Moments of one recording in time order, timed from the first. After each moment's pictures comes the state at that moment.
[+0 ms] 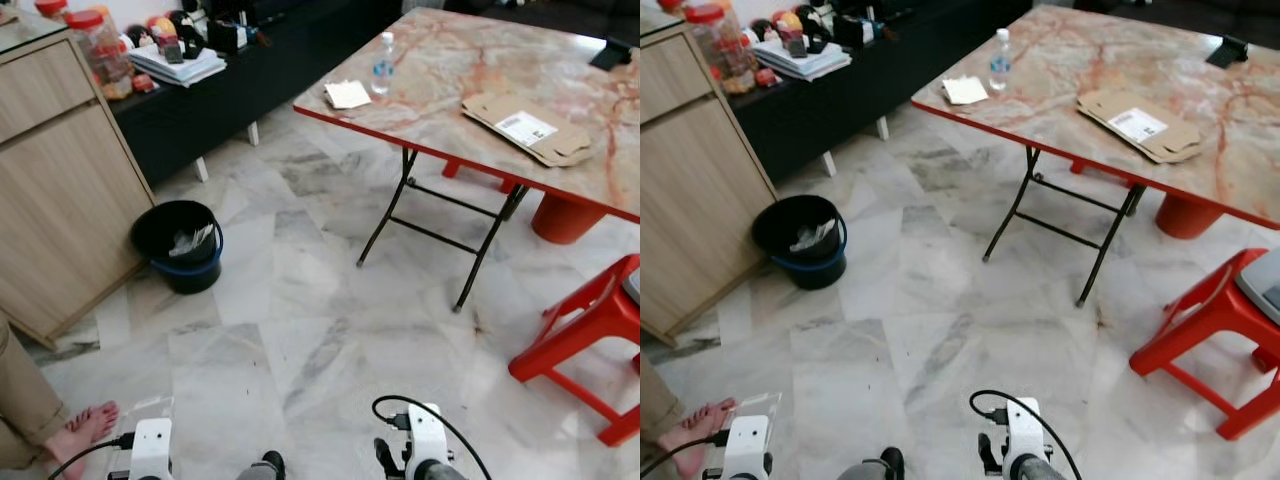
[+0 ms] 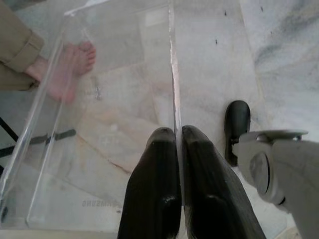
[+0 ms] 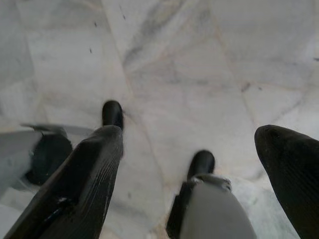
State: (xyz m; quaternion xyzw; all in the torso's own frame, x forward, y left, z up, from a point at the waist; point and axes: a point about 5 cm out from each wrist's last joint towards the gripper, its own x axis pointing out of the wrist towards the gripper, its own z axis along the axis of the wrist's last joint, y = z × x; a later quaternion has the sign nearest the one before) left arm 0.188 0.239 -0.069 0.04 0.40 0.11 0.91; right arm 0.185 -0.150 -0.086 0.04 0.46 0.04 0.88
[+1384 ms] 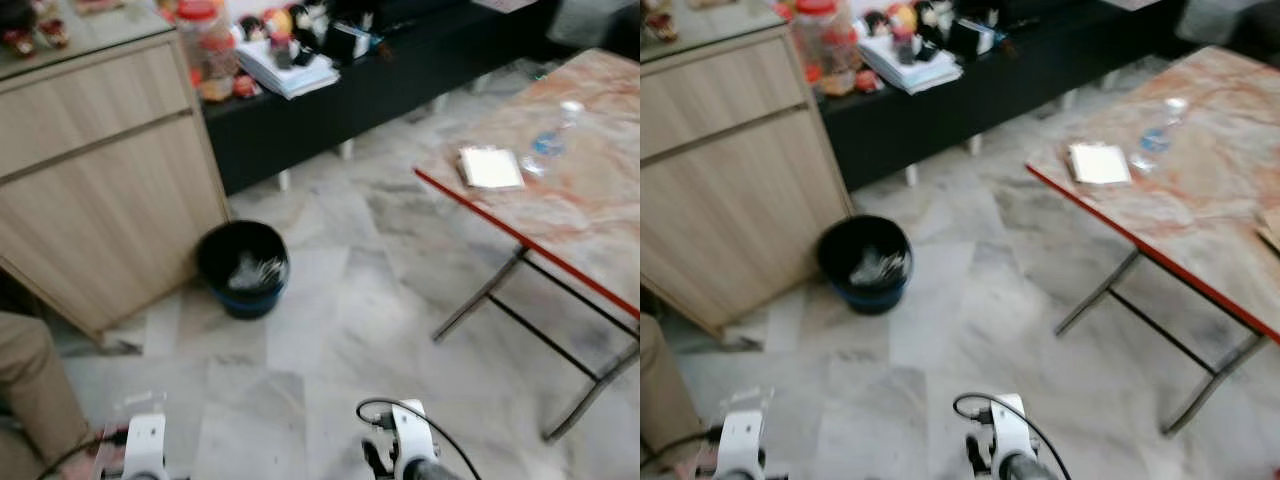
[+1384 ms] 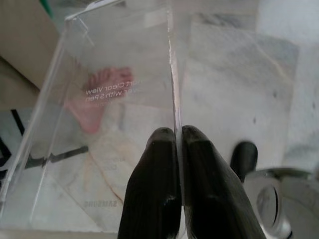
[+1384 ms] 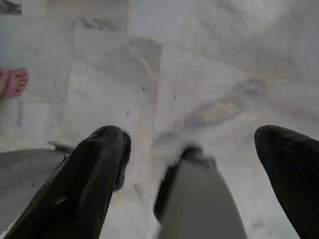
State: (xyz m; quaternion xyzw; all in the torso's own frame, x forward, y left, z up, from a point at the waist) left arm 0.185 0.247 -0.068 0.05 0.40 0.13 0.91; right arm 0.194 -0.134 -0.082 0.01 0.45 0.08 0.89
